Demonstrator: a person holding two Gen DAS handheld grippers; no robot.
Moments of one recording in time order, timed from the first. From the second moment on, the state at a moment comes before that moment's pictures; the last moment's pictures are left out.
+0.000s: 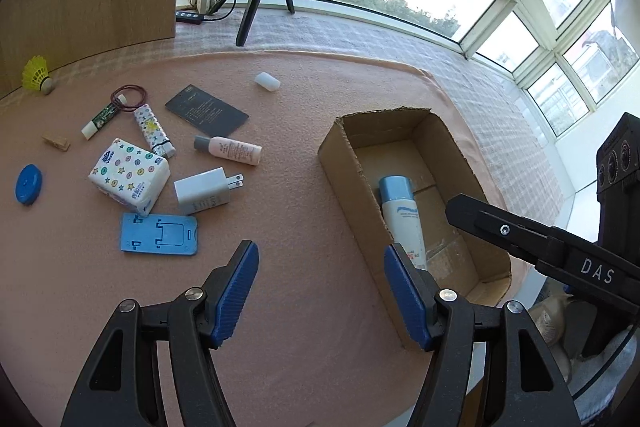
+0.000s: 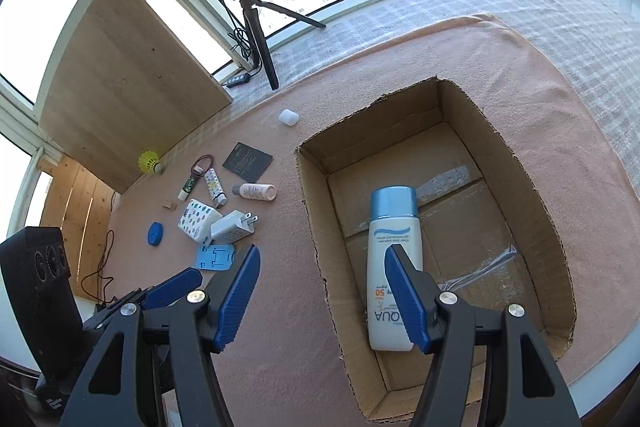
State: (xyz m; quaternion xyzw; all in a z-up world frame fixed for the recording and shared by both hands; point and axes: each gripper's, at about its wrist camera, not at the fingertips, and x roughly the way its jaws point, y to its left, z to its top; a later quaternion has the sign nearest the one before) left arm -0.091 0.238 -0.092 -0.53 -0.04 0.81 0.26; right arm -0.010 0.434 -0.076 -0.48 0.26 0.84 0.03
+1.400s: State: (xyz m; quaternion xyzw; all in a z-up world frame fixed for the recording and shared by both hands) left arm -0.255 0.183 -0.178 -0.59 0.10 0.79 0.12; right arm 0.009 0.385 -0.078 -0.48 0.24 0.84 0.07
